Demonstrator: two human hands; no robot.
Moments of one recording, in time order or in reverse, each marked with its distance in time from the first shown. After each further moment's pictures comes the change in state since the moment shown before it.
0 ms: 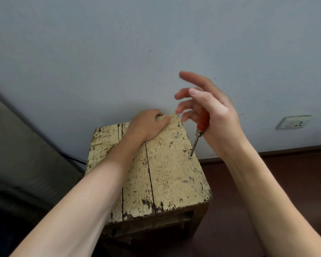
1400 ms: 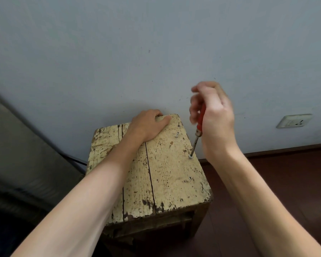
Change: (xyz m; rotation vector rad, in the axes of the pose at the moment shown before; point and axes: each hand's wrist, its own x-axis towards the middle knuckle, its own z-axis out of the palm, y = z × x) left_hand 0.002 -0.002 0.001 0.008 0.002 0.007; right_hand -0.002 0.006 0.020 -0.055 0.390 0.006
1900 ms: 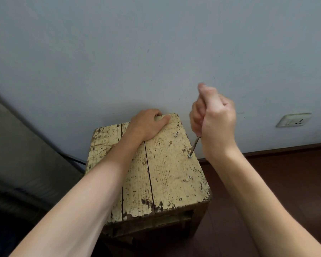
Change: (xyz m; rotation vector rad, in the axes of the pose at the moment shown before) left_hand 0.003 -0.003 0.002 -0.003 0.005 0.006; right_hand -0.003 -0.002 -0.001 0.163 -0.058 0.068
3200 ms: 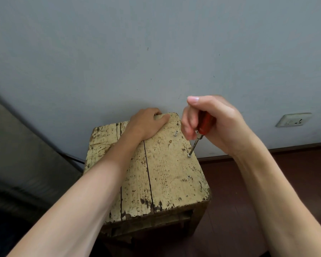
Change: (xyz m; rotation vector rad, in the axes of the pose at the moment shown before) left_hand -0.003 0.003 -0.002 -0.005 -0.008 -0.007; right_hand 0.016 -0.013 -0.031 -0.161 -0.606 0.109
